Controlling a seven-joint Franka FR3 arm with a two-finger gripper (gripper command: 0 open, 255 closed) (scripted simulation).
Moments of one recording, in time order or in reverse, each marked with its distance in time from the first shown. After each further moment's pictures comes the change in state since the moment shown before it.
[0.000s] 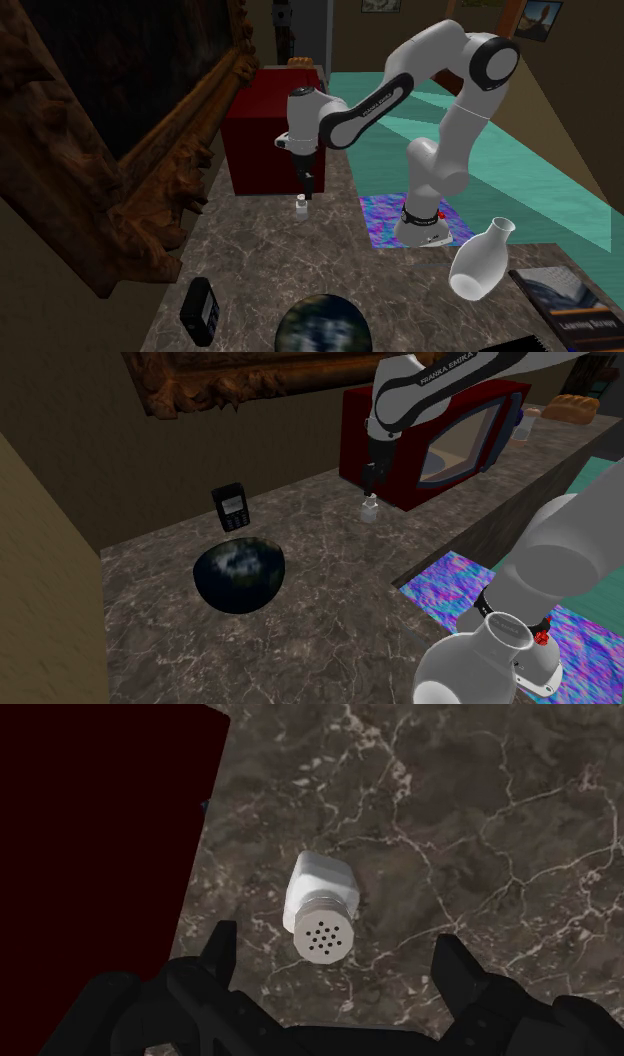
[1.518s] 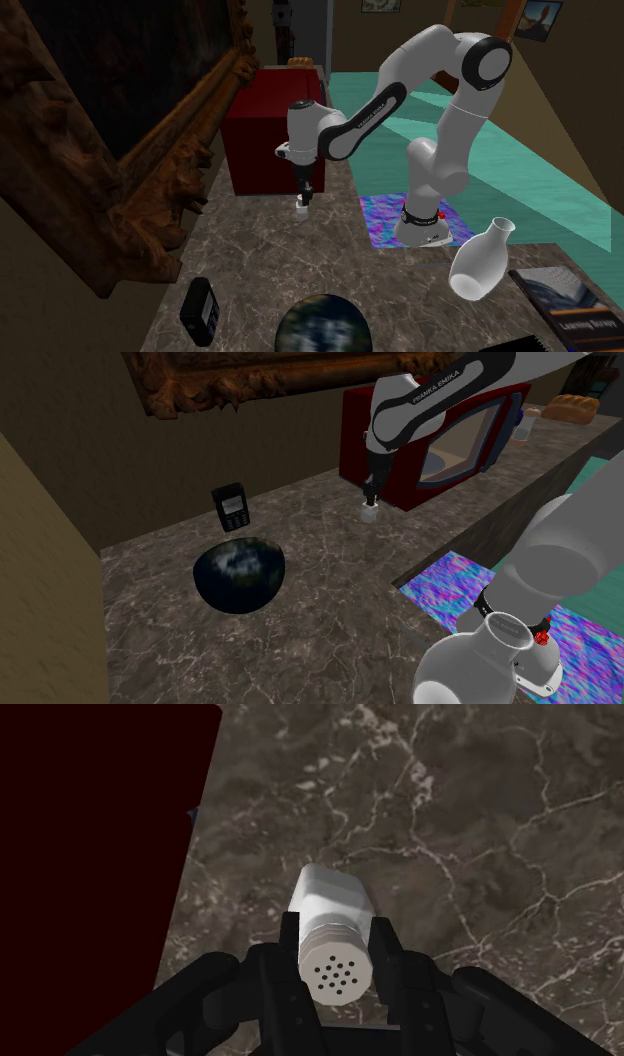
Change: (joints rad) arm -0.004 0.057 -0.005 -0.046 0.002 0.104 -0.008
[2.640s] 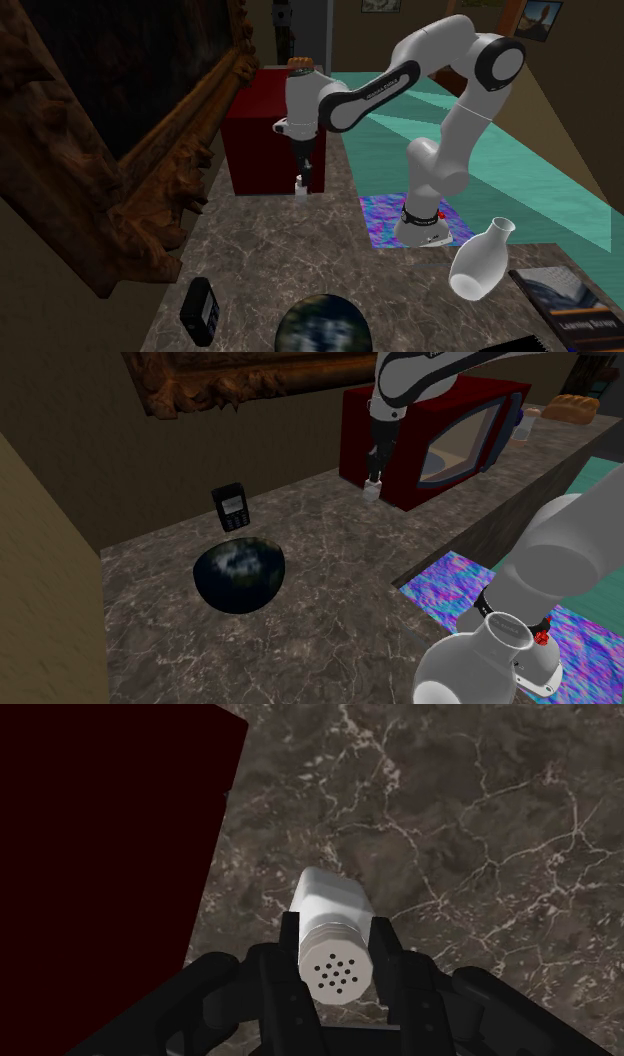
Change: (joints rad) arm -0.001 -0.104 0.009 0.133 -0.004 -0.237 0.006
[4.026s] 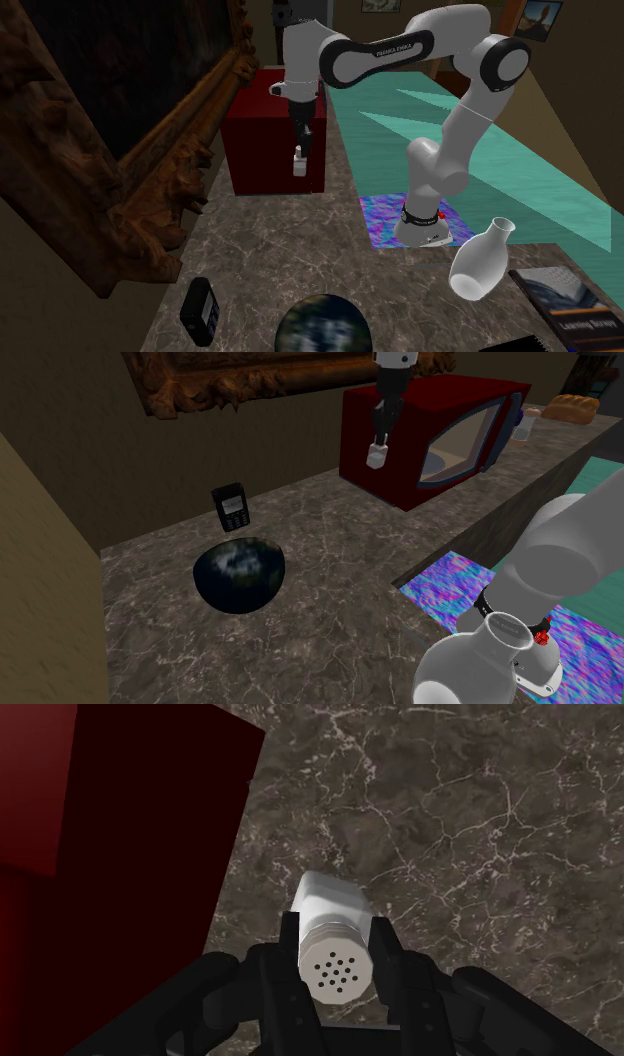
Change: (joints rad) arm 0.002 -0.040 0.009 0.249 0.004 -0.290 0.001
